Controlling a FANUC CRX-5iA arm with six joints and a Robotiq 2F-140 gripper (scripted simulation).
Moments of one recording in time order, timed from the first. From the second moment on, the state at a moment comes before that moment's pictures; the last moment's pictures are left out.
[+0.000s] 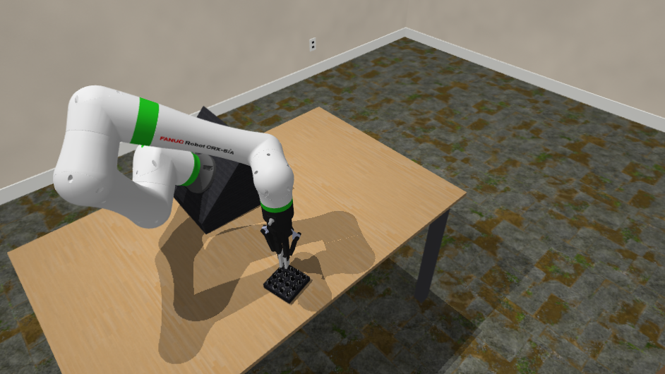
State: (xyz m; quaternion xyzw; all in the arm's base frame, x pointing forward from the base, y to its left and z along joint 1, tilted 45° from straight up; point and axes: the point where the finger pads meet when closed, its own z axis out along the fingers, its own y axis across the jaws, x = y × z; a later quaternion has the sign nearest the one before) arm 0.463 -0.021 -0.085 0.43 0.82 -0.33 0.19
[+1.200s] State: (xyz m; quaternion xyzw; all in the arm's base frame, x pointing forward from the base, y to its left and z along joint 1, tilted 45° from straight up) arm 0.463 -0.021 -0.085 0.43 0.82 -0.33 0.19
